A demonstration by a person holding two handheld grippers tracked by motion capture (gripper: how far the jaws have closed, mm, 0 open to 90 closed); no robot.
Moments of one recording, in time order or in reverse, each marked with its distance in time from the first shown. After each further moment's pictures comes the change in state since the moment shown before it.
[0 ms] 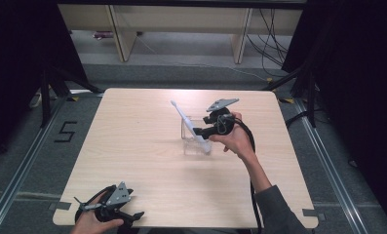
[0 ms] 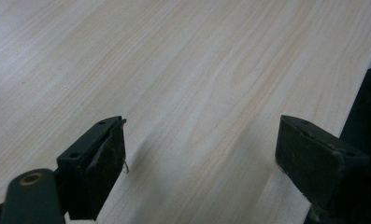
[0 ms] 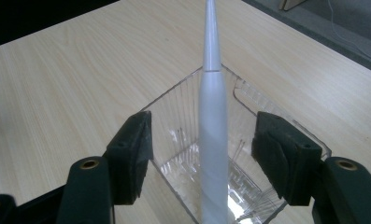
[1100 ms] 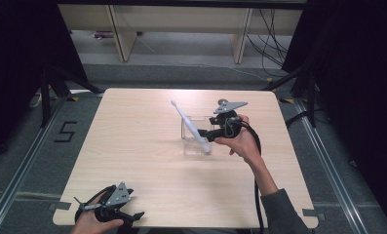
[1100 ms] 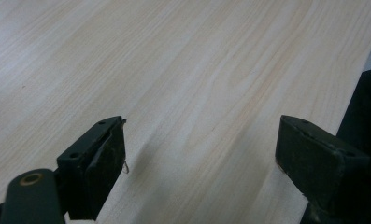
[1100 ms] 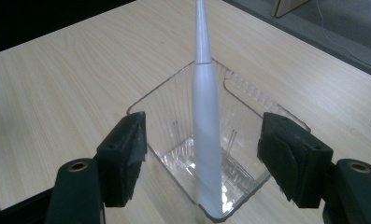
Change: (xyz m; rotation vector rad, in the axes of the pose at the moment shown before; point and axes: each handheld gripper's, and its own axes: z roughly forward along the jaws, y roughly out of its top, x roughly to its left) left arm -0.003 0.001 -0.001 -0.009 0.001 -0.007; right arm -0.002 -0.012 -0.015 -0.037 -0.014 0.013
